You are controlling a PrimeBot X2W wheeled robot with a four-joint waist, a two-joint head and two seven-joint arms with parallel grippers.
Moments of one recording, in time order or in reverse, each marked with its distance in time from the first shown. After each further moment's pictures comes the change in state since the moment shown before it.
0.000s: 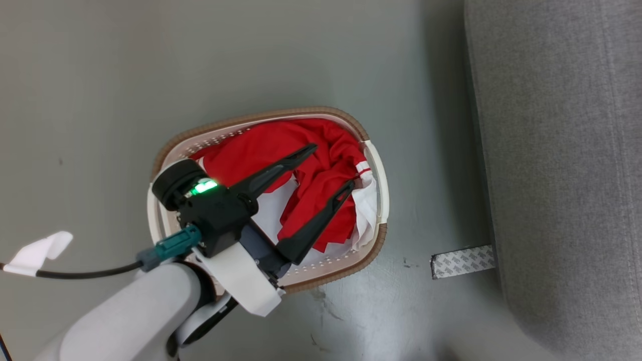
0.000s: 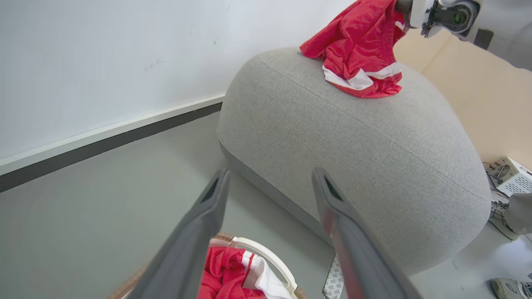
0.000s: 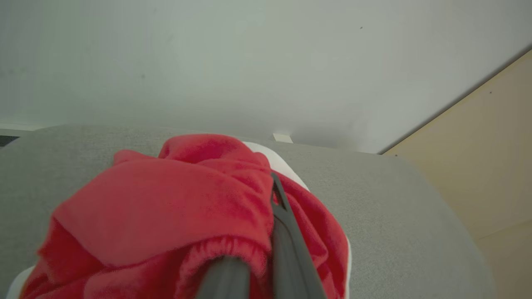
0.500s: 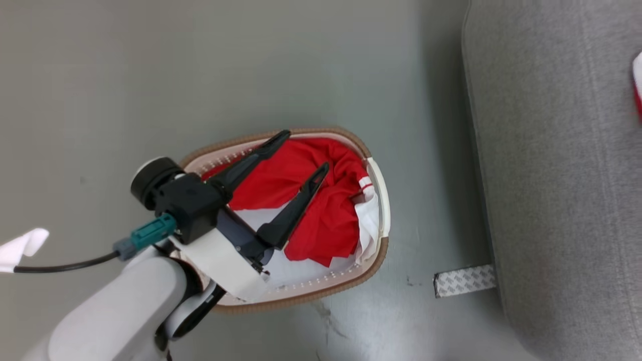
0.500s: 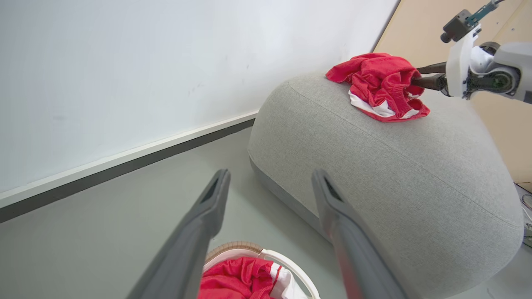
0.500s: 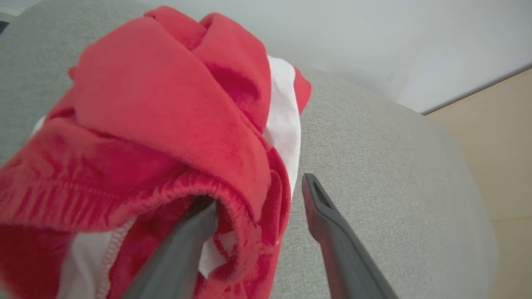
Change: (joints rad) left arm 0.014 0.010 0.041 0.033 -0.041 0.033 -0.031; right arm 0.156 -0.072 0.189 0.105 0.089 0.000 0.077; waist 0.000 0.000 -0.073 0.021
